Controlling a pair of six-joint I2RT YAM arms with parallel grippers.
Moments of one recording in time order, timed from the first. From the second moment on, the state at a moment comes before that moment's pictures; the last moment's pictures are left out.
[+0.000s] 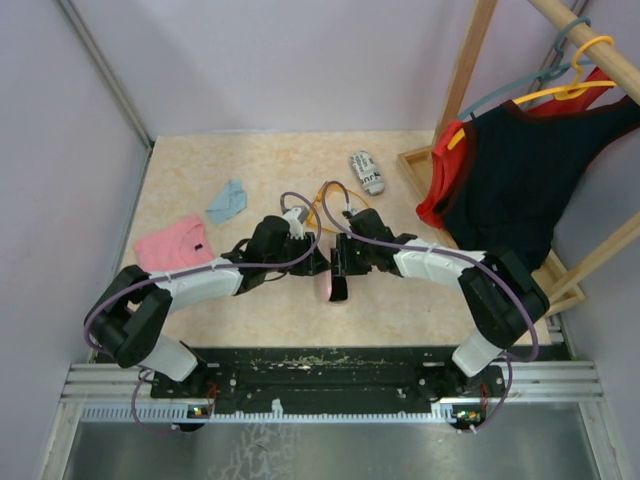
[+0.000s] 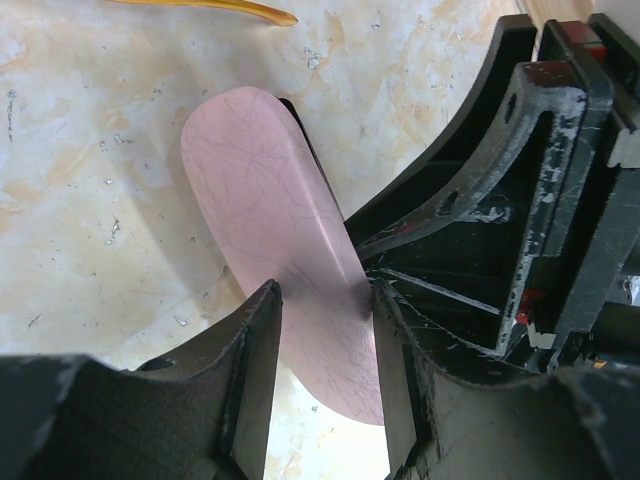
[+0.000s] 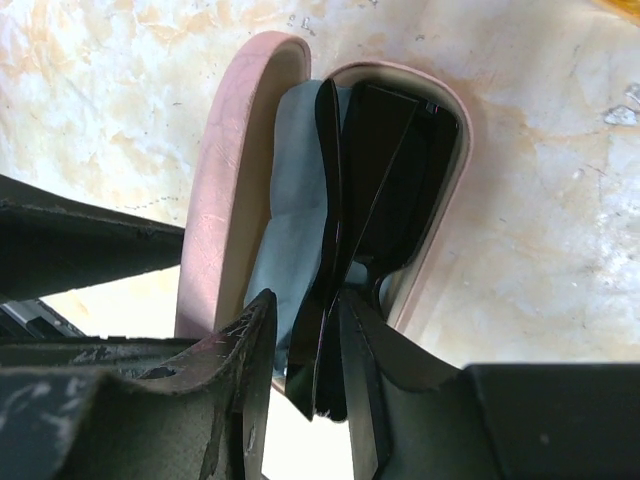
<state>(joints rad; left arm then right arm) -0.71 1.51 0.72 0.22 0.22 -0.58 0.67 1.61 0.87 -0.13 -0.21 0.56</state>
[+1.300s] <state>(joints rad) -0.71 1.51 0.72 0.22 0.22 -0.58 0.67 1.62 0.87 -0.23 -0.03 0.49</state>
